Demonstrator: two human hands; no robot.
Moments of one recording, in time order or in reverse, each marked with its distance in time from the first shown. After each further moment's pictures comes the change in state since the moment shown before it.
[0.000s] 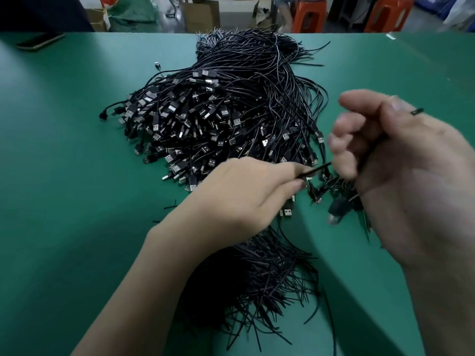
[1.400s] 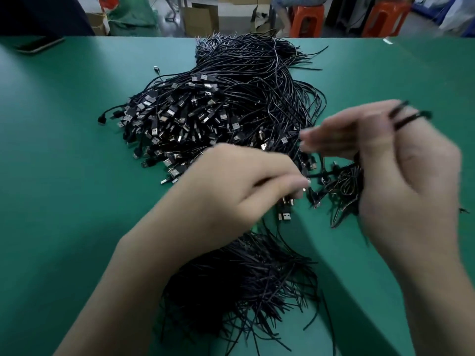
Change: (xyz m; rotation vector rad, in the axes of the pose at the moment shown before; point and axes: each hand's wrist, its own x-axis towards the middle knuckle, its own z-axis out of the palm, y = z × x) left_hand -0.011 0.005 -0.022 -0.133 0.182 0.105; right_hand -0.011 0.002 -0.002 -0.933 0.116 -0.350
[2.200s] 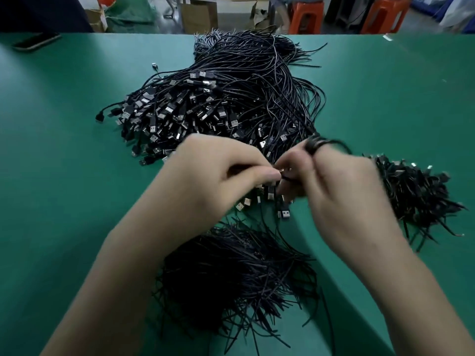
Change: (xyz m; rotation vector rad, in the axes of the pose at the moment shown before) left_hand -0.007 -0.021 -0.005 -0.031 0.071 -0.116; right_hand -0.012 0.012 0.024 -0.226 -0.253 0.064
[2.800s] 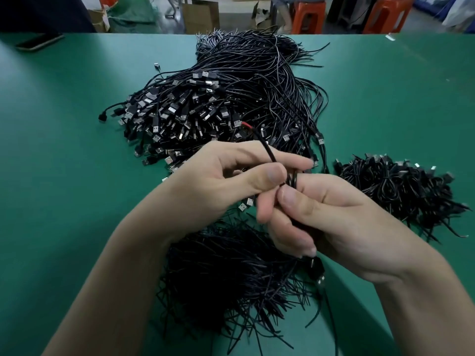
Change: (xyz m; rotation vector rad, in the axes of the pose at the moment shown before) left_hand 0.000 -0.004 0.003 -0.611 -0.222 -0.006; right_hand -0.002 -0.003 -0.001 1.144 -0.767 0.107
